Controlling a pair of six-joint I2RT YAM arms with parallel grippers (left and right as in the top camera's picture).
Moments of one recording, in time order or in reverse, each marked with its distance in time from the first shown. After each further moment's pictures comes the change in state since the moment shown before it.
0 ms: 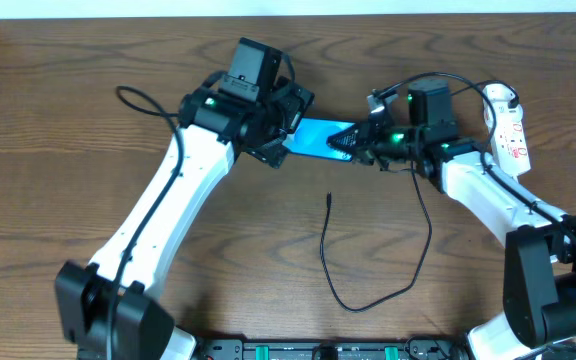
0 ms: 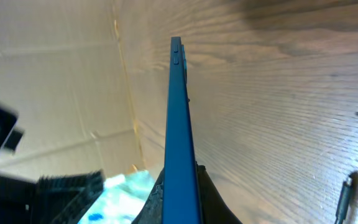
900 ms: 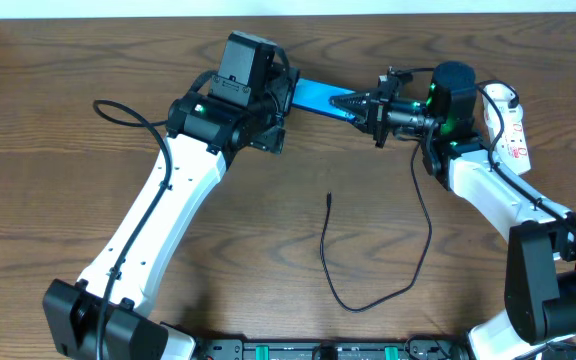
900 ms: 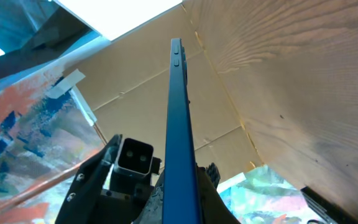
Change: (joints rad) left arm 0.000 -0.046 -0.001 0.094 -0.143 -0.214; right arm -0.039 0.009 -0.003 0.505 -0.114 0.843
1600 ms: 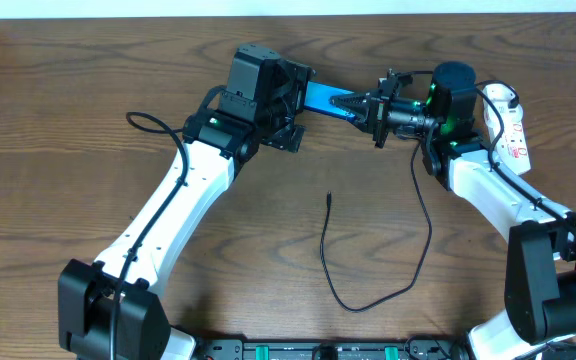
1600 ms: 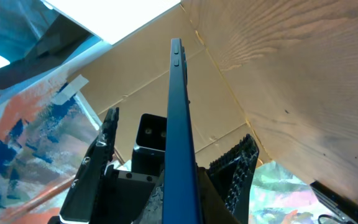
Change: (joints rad) left arm 0.000 0.020 -0.181 0.337 0.133 -0.058; right arm 0.000 0.000 0.000 0.001 0.000 0.055
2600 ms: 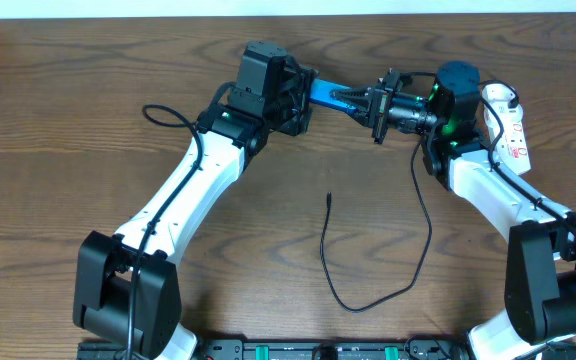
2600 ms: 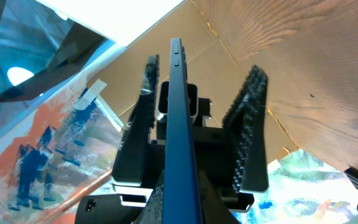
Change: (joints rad) left arm 0.000 0.091 0.000 0.142 -0.011 -0.027; right arm 0.000 0.000 0.000 0.092 -0.003 0.193
